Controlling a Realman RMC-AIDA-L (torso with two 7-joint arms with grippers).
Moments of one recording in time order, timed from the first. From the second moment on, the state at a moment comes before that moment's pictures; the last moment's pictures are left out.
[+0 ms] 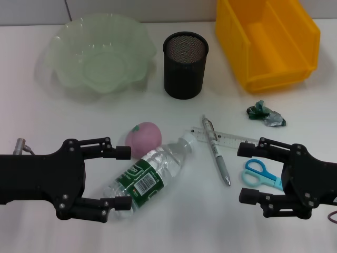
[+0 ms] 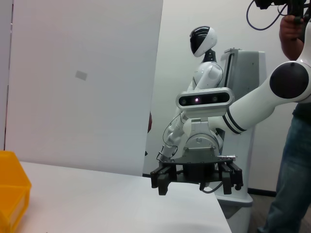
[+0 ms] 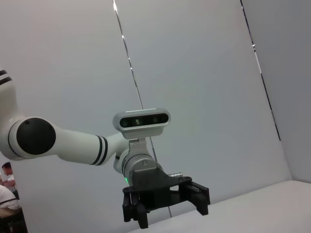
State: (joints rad) left arm -0.38 -2.05 0.79 0.75 1.91 2.01 -1.17; right arm 0.37 2.08 -0.65 -0.47 -1.92 -1.96 1.04
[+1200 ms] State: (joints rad) left arm -0.53 -2.07 0.81 1.03 1.98 1.85 -1.70; right arm 0.31 2.07 -0.65 -0.46 -1.92 -1.96 1.02
